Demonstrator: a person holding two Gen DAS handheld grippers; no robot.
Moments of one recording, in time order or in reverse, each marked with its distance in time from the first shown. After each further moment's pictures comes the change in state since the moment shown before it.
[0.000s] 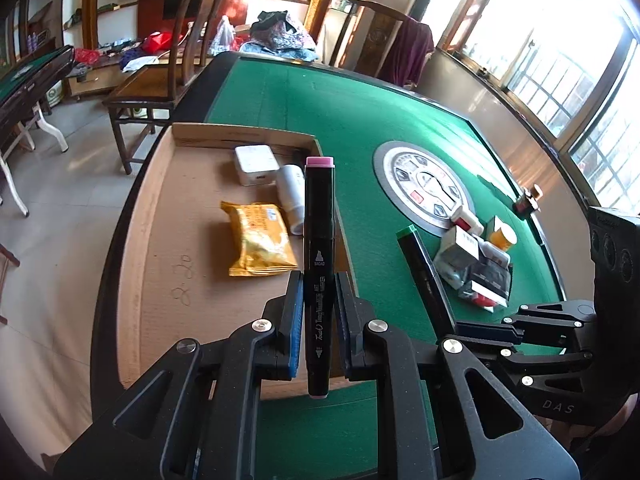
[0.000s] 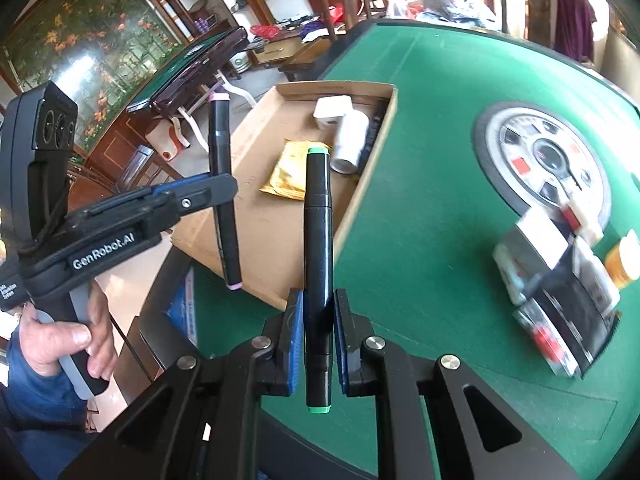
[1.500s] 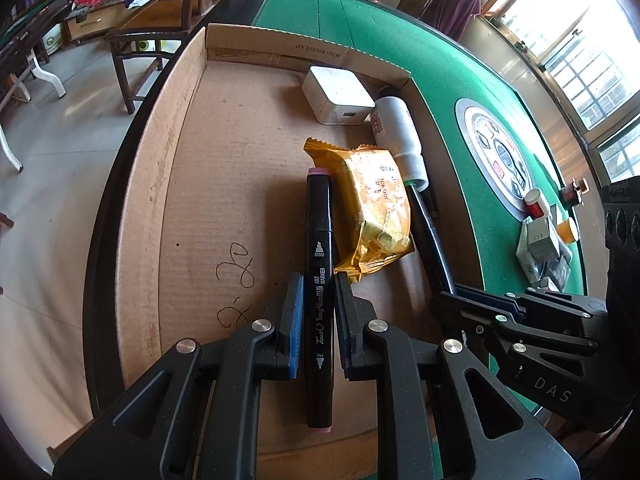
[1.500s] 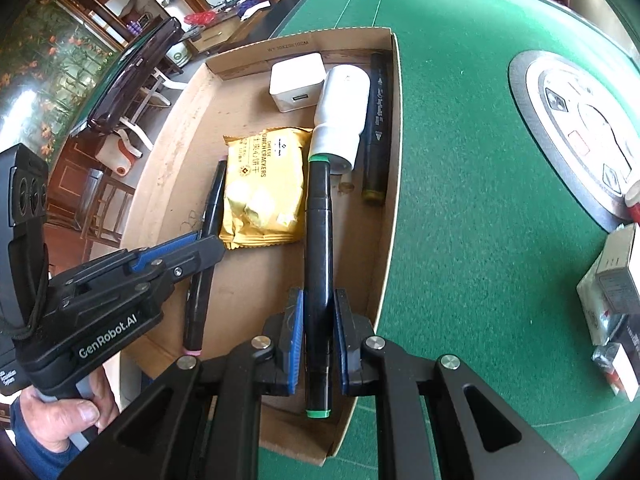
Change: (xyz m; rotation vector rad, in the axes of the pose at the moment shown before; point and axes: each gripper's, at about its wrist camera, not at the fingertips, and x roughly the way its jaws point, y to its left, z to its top) left arm 0.091 0.082 0.010 -0.062 0.225 0.005; right arm 0.120 -0.008 0.052 0.208 0.104 -0.112
